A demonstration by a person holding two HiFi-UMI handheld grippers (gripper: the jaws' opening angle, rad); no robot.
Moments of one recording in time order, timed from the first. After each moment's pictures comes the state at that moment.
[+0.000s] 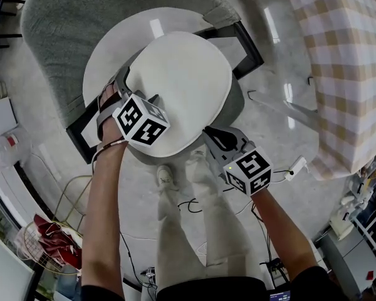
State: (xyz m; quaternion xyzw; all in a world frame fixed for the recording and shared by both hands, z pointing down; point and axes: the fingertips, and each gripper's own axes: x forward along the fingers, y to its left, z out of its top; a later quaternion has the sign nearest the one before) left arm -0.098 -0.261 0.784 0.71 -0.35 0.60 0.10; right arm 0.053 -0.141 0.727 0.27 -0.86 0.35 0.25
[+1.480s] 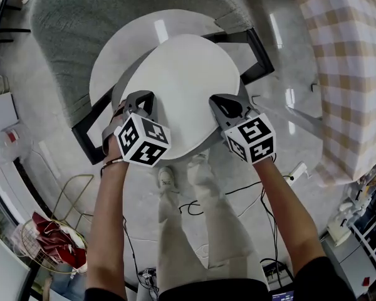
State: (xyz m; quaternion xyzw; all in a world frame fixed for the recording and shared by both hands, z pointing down) left arm -0.095 -0.231 0.767 0.74 -0.36 0.54 0.14; right arm 0.046 -0.231 0.754 0.29 -0.87 0.27 0.29
